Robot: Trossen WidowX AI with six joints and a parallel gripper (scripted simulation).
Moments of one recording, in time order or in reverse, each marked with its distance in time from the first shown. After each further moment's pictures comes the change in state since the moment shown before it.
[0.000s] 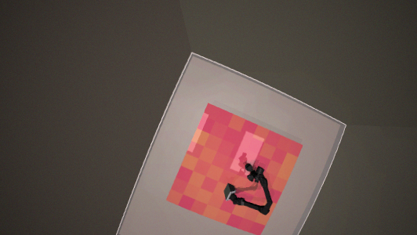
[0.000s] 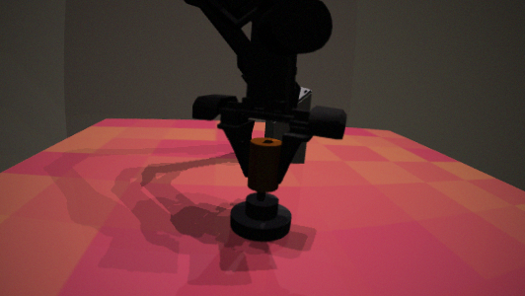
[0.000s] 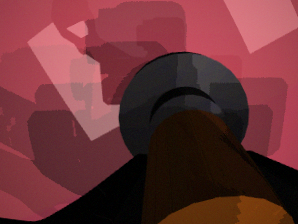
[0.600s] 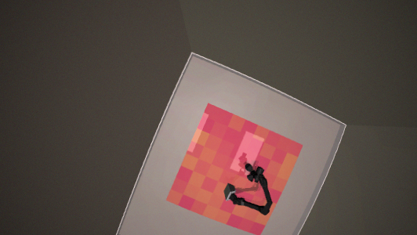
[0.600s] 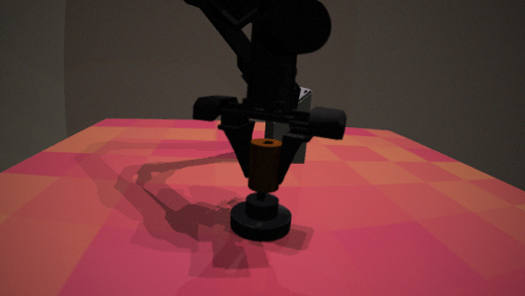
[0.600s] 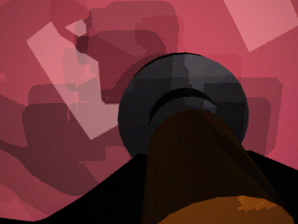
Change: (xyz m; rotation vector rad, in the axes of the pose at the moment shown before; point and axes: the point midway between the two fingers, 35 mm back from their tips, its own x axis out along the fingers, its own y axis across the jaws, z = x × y) arm 0.002 0.000 0.001 0.000 0.005 -0.003
